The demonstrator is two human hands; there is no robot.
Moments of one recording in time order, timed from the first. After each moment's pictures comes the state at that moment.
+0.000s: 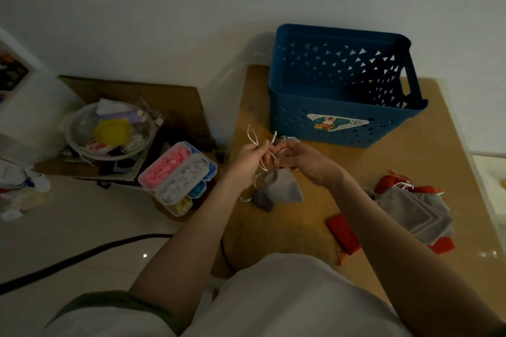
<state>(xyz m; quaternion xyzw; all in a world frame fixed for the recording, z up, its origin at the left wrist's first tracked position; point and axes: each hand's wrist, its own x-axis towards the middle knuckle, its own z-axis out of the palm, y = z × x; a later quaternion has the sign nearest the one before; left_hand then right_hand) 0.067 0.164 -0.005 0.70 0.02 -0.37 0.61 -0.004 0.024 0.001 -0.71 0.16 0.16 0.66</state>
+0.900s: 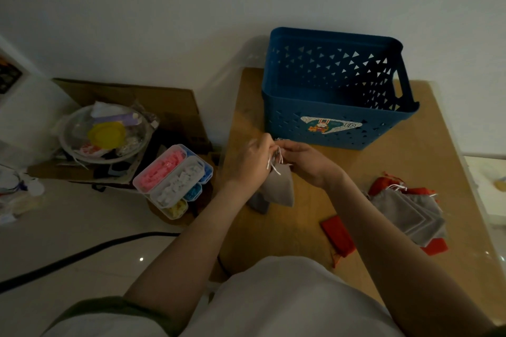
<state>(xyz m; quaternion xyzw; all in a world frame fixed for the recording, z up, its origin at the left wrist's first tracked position) 0.050 0.159 0.008 0.89 -0.36 -0.02 0.27 -0.007 0.017 0.007 -0.64 0.16 0.13 0.74</state>
